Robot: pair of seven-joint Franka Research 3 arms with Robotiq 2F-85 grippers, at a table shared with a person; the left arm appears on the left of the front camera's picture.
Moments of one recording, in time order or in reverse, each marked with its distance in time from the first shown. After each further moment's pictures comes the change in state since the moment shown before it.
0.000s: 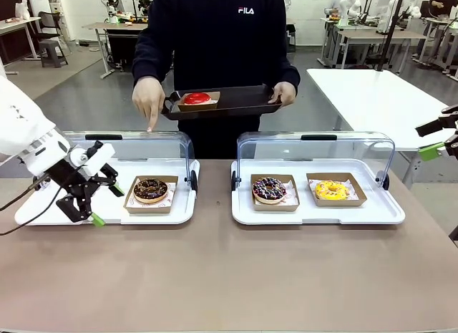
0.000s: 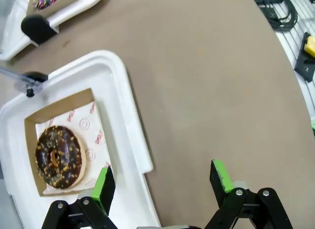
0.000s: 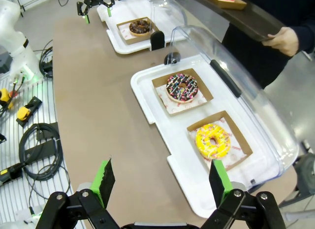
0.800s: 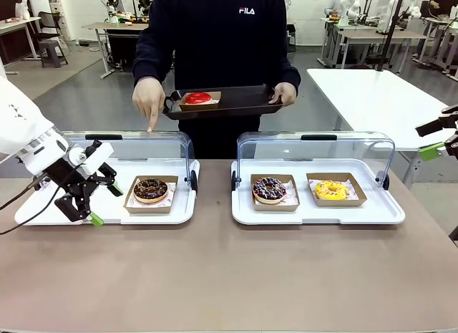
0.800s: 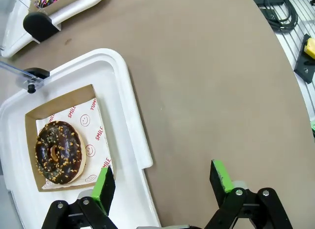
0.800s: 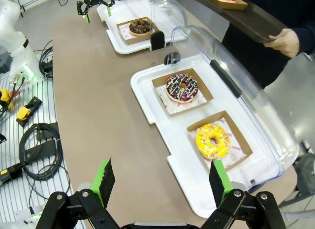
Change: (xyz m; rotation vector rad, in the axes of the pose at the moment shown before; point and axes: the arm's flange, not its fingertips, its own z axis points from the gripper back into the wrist) left arm -0.007 -0.001 0.003 0.007 -0.001 0.015; right arm 0.000 0.000 0.000 0.000 0.000 0.000
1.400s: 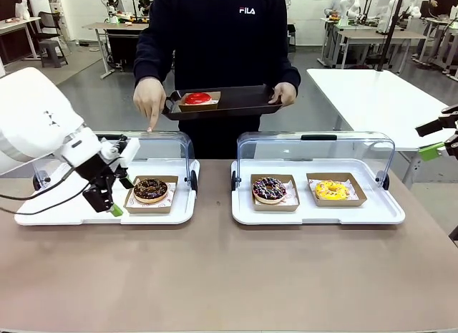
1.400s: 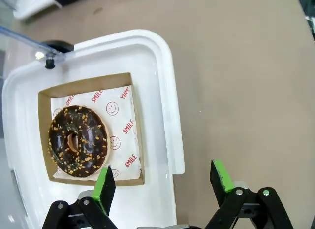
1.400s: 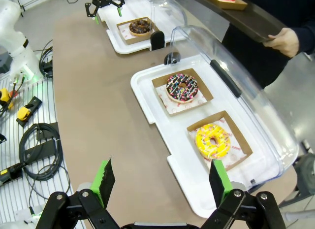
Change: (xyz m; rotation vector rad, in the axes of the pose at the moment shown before) left arm 0.037 0.035 -0.021 0.061 0.177 0.181; right arm 0.000 0.000 0.000 0.000 0.000 0.000
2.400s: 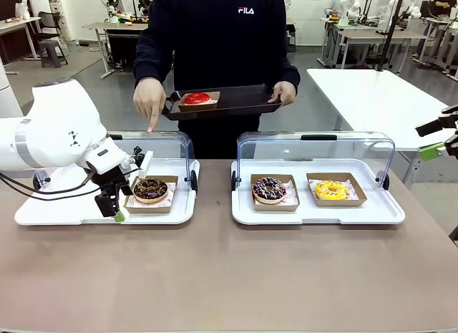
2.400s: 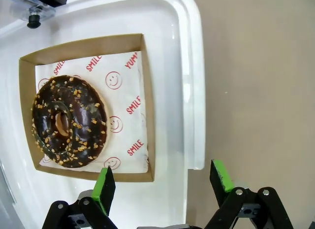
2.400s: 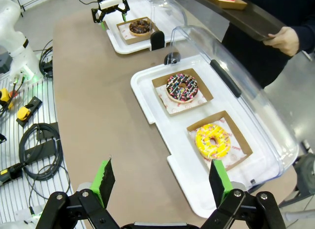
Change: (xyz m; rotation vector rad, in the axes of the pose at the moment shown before) left arm 0.000 0.016 -0.035 0.000 0.184 0.060; right arm 0.000 0.000 0.000 0.000 0.000 0.000
